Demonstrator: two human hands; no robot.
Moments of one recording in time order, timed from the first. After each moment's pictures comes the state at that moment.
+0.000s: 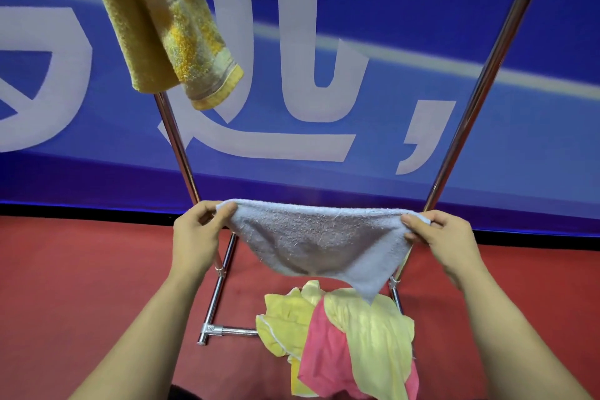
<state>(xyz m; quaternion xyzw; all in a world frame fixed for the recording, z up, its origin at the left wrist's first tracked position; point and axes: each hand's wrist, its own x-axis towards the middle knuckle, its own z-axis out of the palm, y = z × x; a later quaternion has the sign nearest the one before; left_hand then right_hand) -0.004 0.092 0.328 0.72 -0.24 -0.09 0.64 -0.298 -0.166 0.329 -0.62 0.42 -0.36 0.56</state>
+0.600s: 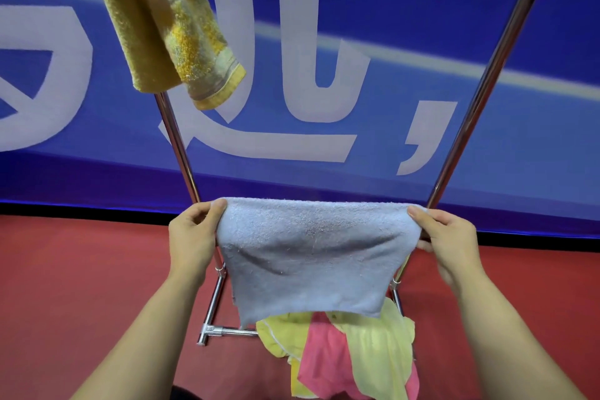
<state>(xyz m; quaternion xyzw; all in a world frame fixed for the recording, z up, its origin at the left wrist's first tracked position) -0.003 0.091 0.328 0.71 -0.14 -0.11 0.68 -0.291 -0.162 0.331 -0.53 0.44 -0.40 0.60</state>
